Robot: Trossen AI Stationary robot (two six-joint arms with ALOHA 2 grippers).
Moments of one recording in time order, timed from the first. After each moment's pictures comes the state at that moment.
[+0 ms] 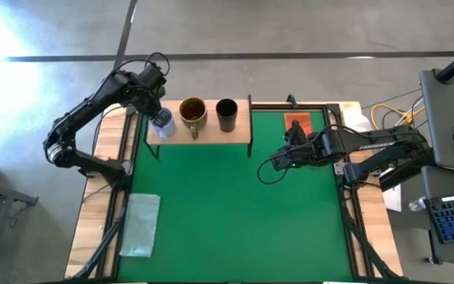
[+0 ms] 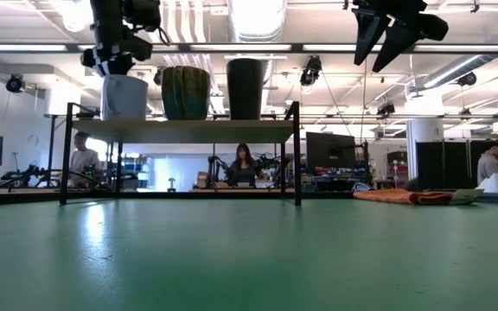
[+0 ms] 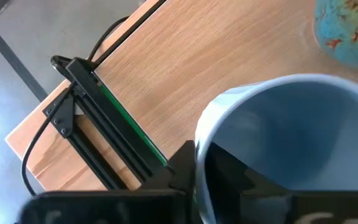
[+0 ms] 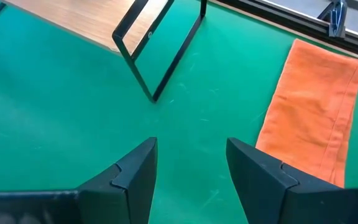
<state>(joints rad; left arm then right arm) 0.78 1.32 1.46 -1.39 -0.16 -0.07 0.13 1.34 1.32 -1.20 0.54 1.12</state>
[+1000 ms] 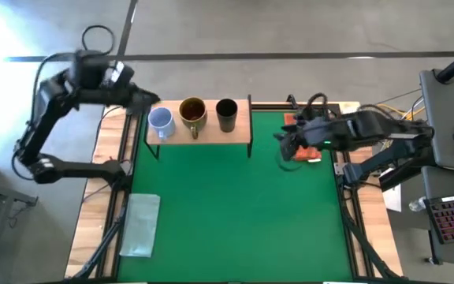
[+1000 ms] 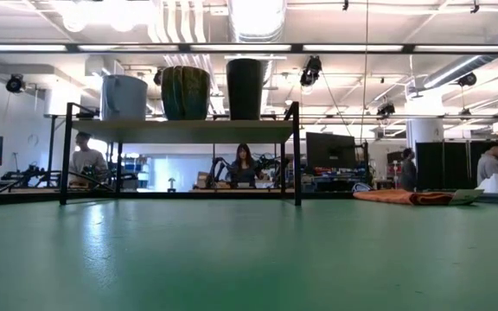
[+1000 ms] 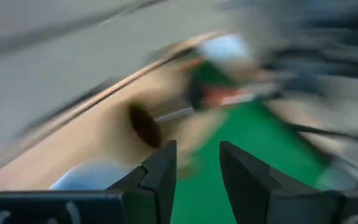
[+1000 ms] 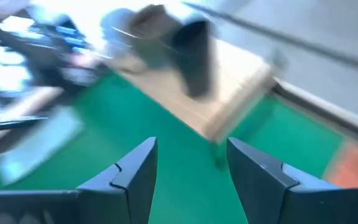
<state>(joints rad) 0.71 1.07 1.73 -1.23 0.24 -0.30 0.15 1.30 1.64 -1.12 0.55 0.79</state>
